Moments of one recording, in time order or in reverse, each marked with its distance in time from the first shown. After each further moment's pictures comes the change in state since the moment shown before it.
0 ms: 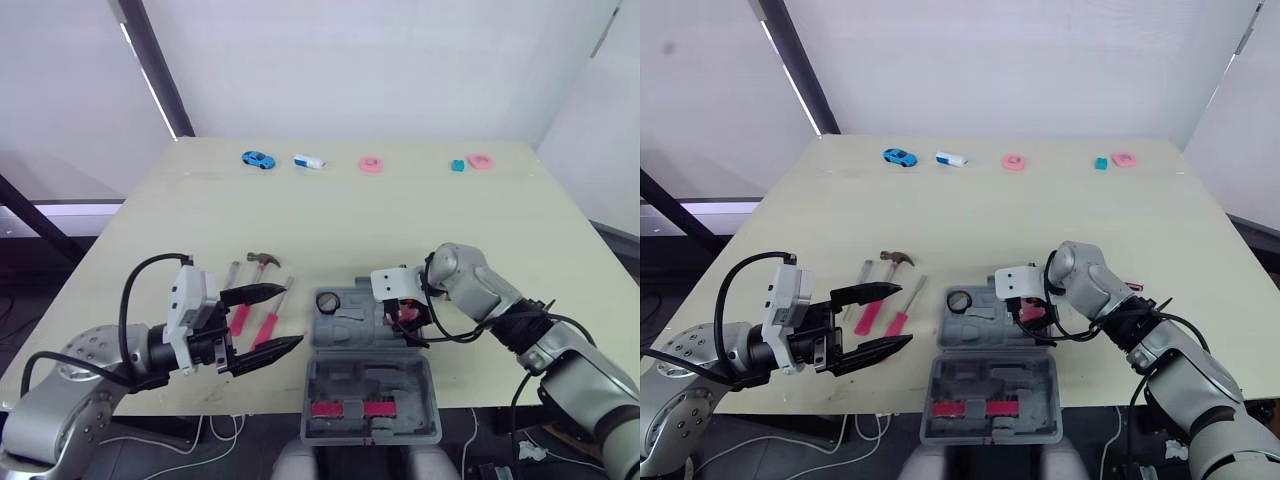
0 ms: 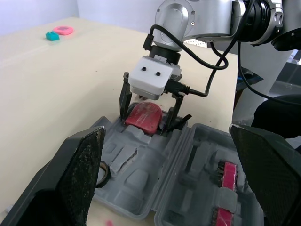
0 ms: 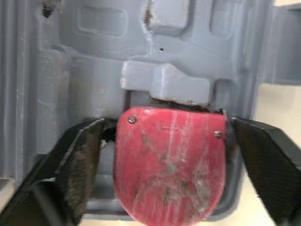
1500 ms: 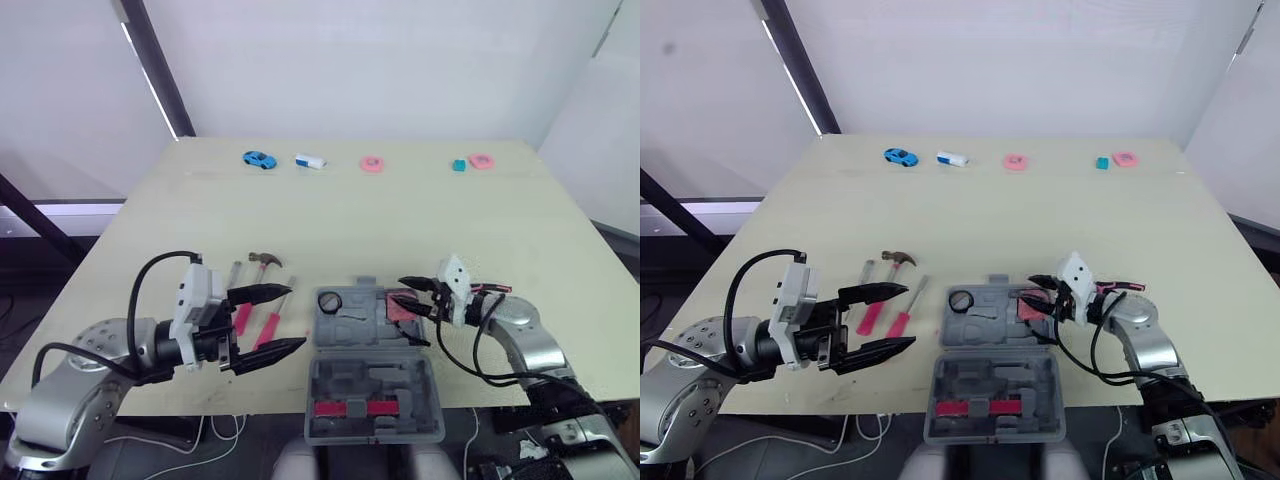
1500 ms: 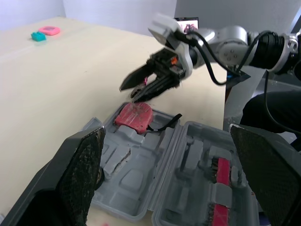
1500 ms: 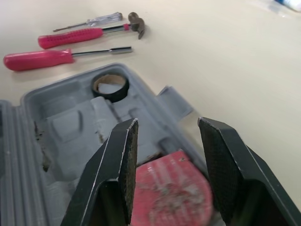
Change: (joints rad) left arm -0.050 0.003 -0.044 0.050 0.020 -0.016 -0.057; right arm 0.490 0.103 -0.571 -0.048 0.524 -0.317 -0.253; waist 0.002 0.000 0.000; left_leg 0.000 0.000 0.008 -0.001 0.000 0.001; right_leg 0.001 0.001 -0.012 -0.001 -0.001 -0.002
